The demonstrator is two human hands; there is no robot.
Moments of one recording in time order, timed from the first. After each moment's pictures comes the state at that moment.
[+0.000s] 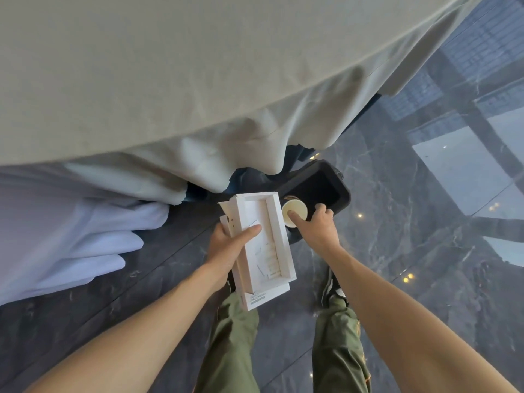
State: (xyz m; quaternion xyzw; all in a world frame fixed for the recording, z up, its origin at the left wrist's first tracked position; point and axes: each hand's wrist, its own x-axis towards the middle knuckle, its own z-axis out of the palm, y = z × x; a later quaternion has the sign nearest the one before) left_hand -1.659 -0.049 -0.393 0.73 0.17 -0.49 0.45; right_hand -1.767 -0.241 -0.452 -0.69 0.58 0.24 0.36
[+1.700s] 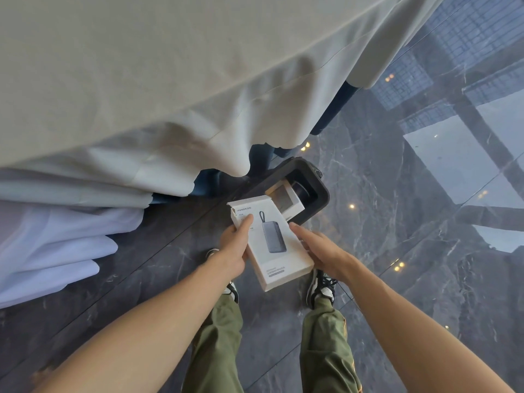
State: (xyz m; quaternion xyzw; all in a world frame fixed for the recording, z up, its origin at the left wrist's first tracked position) left_hand -1.698 -0.145 -0.455 0.64 0.34 -0.52 0.45; right_hand -1.827 -0.297 -0.419 -0.40 0.54 0.30 0.67
